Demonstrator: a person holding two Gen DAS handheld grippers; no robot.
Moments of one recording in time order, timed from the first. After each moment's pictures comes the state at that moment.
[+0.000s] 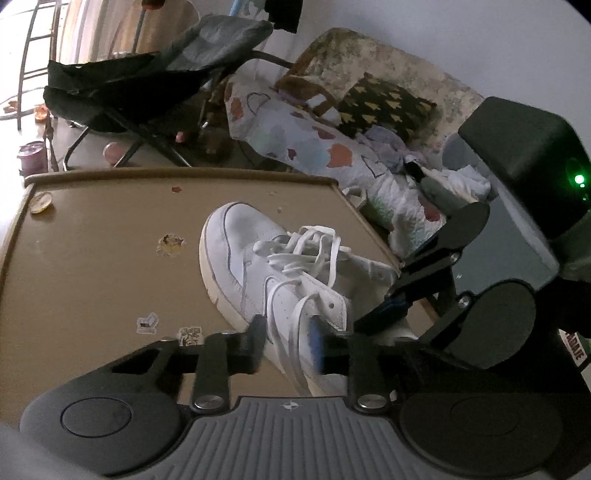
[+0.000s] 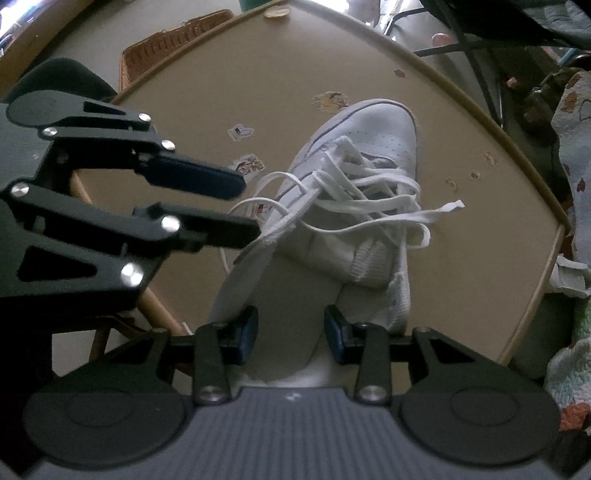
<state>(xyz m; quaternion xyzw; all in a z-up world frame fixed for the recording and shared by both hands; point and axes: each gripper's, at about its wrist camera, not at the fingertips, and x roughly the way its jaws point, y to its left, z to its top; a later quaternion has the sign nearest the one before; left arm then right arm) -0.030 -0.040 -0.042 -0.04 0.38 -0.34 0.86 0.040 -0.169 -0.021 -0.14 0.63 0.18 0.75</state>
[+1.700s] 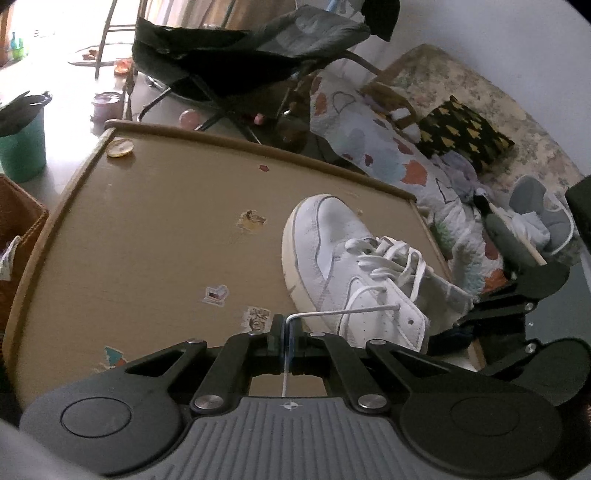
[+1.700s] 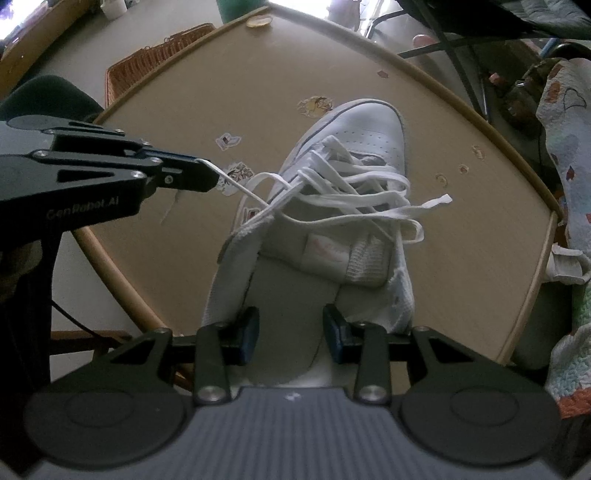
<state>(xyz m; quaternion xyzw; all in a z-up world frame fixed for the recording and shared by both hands) -0.016 -0.010 -0.054 -0.11 0.42 -0.21 0.88 0.040 -0.166 -0.028 -0.12 0.61 0.15 0.77</state>
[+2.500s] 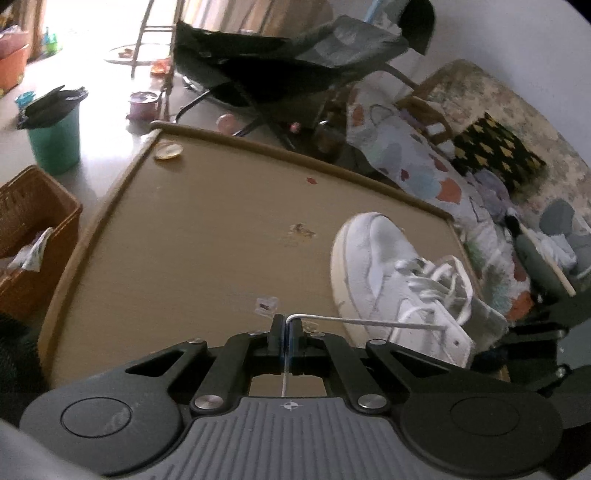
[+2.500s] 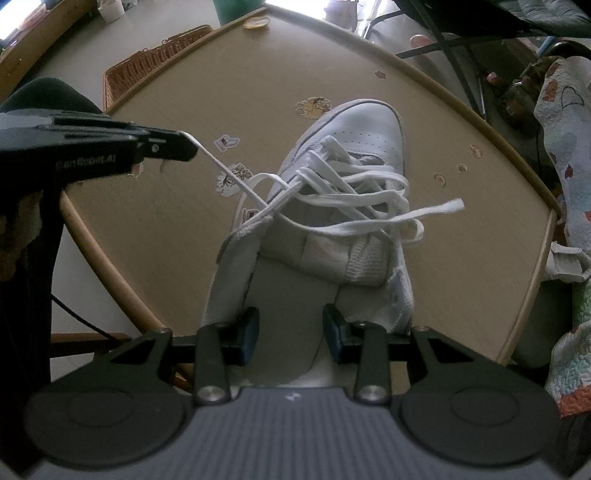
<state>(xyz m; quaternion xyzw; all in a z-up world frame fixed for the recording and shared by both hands) -0.008 0.018 -0.055 -0.13 0.42 -0.15 0.89 0.043 -0.167 -0.029 -0.12 0.61 0.15 0.77</state>
